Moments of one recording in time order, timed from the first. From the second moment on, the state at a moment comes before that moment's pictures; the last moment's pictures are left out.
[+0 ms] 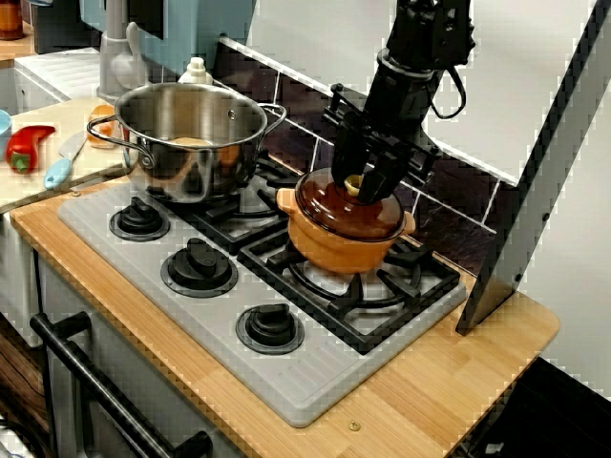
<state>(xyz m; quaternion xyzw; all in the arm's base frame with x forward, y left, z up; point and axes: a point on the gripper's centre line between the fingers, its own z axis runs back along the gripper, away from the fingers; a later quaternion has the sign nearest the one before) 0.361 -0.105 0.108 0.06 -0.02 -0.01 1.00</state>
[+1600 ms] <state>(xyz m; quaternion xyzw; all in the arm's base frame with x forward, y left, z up) 0.341 -0.075 0.200 0.00 -0.06 0.01 1.00</state>
